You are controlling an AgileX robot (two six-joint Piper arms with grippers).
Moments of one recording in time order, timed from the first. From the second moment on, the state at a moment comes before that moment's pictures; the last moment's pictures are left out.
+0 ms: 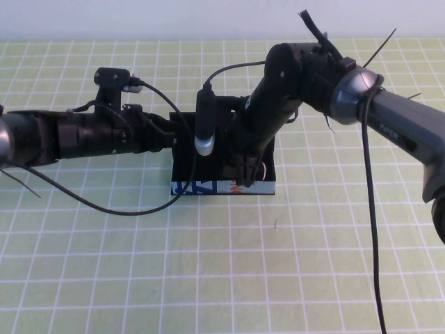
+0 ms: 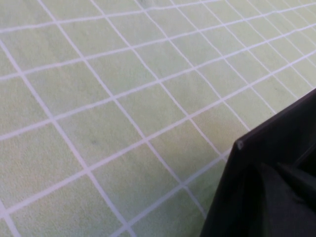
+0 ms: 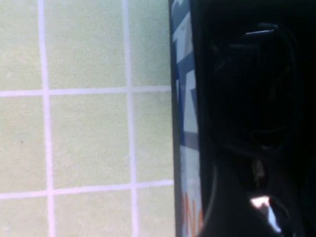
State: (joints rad) right arm 0.55 2.28 -2.04 0.31 1.01 -1.14; left arm -0.17 2.01 -1.24 -1.68 0.71 1.71
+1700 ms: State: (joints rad) right arm 0.55 2.23 -2.10 0.29 1.14 -1.02; left arm -0.17 1.95 -1.24 -1.55 0.76 1.58
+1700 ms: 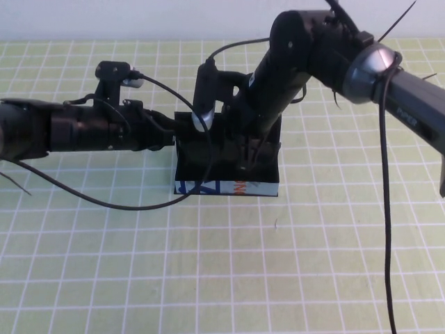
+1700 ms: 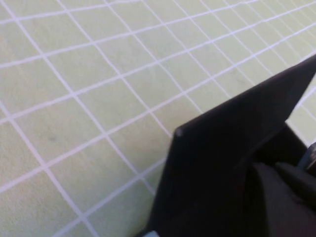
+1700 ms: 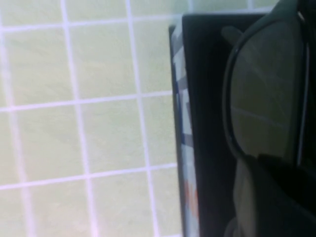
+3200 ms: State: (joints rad) right arm 0.27 1.97 -1.37 0.35 0.70 0.02; left arm -0.17 1.40 -0.94 -1.35 0.65 1.37
